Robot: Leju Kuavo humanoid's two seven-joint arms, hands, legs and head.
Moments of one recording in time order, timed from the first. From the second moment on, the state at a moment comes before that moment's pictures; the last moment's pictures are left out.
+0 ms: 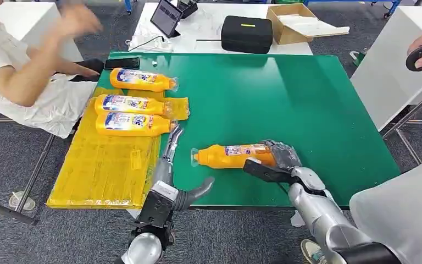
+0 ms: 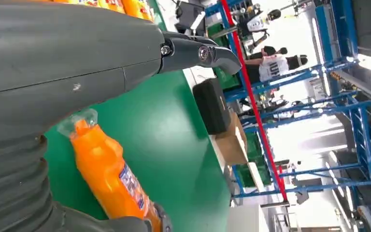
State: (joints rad) left arm -0.16 -0.20 -0.75 -1.25 -0.21 0.43 -0.55; right arm -0.56 -0.13 0.31 -0.46 1.04 -0.21 -0.21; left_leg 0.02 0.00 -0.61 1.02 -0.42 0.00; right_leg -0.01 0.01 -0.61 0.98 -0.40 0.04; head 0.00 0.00
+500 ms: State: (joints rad) left arm -0.16 -0.20 -0.75 -1.25 -0.20 0.42 -0.55; right arm -0.57 -0.14 0.36 -0.45 1.06 -0.21 -0.21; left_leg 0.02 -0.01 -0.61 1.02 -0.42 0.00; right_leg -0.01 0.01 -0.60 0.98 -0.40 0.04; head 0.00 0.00
